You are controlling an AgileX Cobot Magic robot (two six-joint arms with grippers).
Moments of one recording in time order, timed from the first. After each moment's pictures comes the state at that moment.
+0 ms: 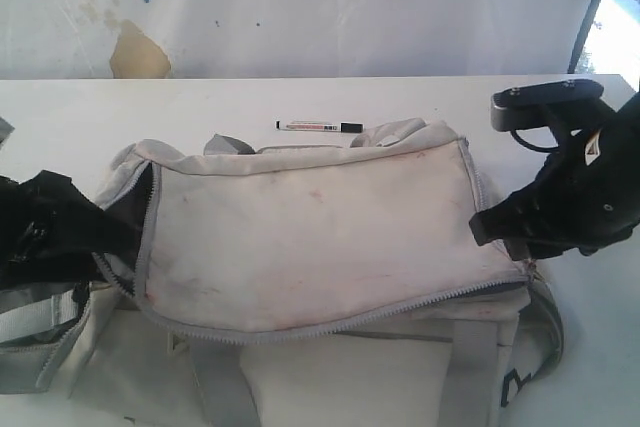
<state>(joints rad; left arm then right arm) 0.06 1.41 -0.67 -1.11 0.98 0.81 0.34 1.40 -0.89 -0.05 0.78 0.08</state>
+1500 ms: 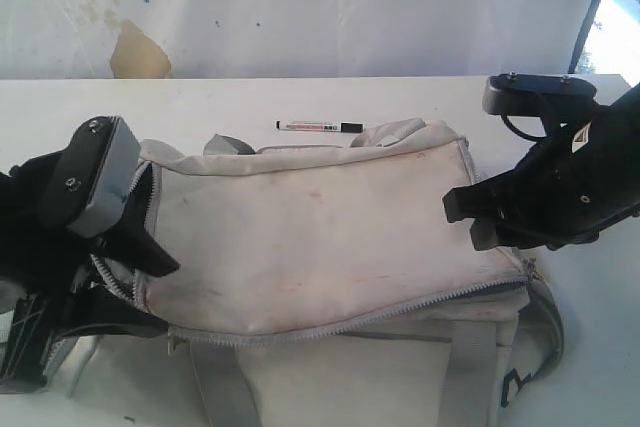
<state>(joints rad) -0.33 1.32 -0.77 -0.81 0.91 1.78 0.33 1.39 -0.89 0.16 0.72 0.05</state>
